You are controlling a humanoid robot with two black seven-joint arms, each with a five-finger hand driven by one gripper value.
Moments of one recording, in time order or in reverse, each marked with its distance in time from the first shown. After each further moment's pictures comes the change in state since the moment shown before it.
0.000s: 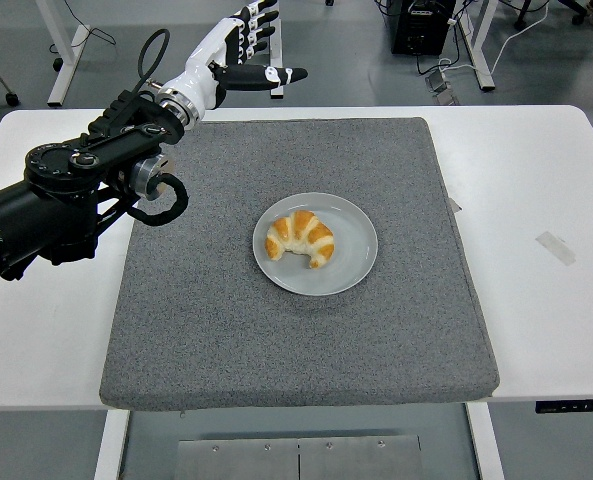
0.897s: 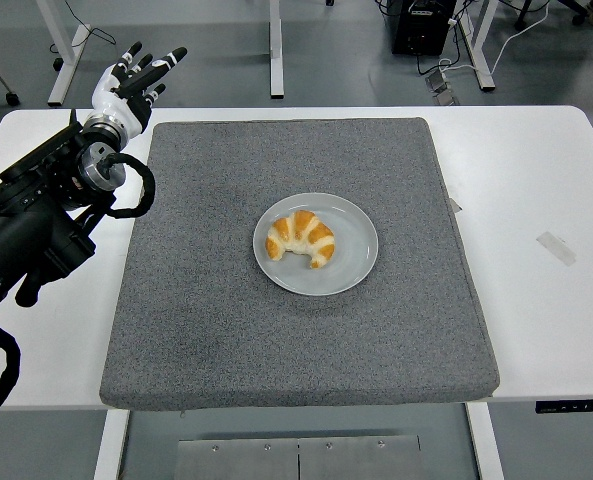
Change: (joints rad) left arm 0.160 -0.009 -0.505 0.194 -0.127 0.063 0.218; right arm 0.000 0.000 0.000 0.000 0.000 0.000 0.000
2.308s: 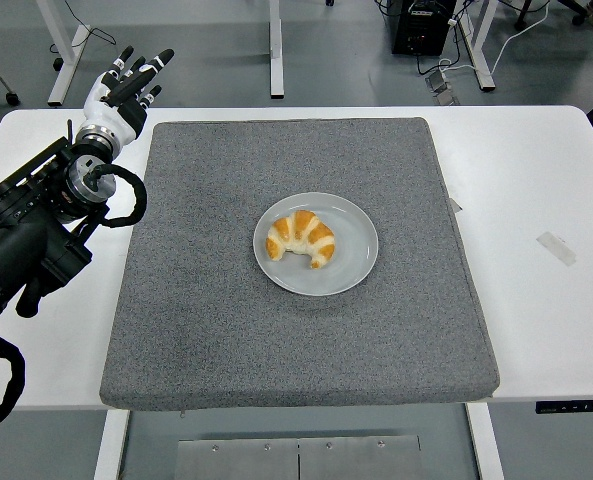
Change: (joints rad) left arm 0.045 -0.007 -0.092 0.008 -0.006 -0.110 -0.035; right arm 0.000 0.000 0.002 0.007 0.000 0.001 0.000
